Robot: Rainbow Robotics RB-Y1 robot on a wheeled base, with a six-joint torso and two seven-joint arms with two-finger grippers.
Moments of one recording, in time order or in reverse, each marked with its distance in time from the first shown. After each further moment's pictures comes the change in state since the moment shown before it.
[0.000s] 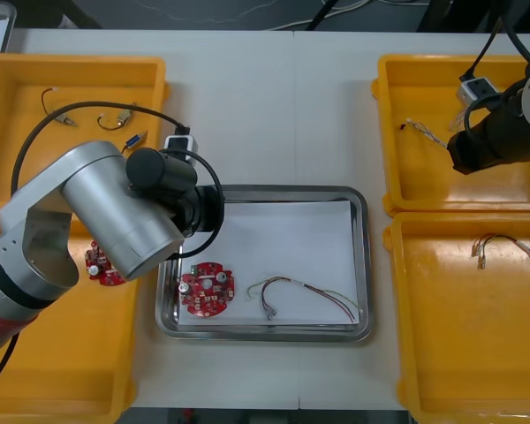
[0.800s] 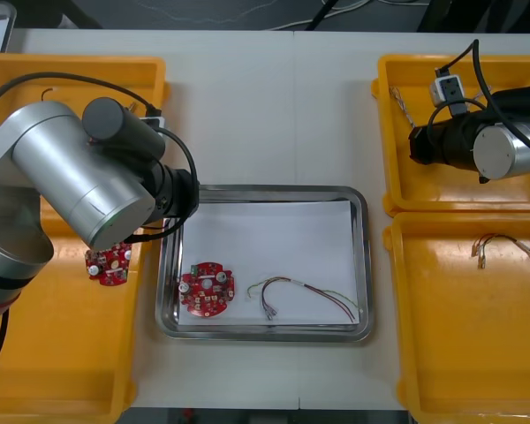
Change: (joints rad) right arm 0.046 0.079 0.107 0.164 -0.007 -0.633 -0.003; left arm -0.006 0.000 0.155 -0.067 0.085 0.191 -0.078
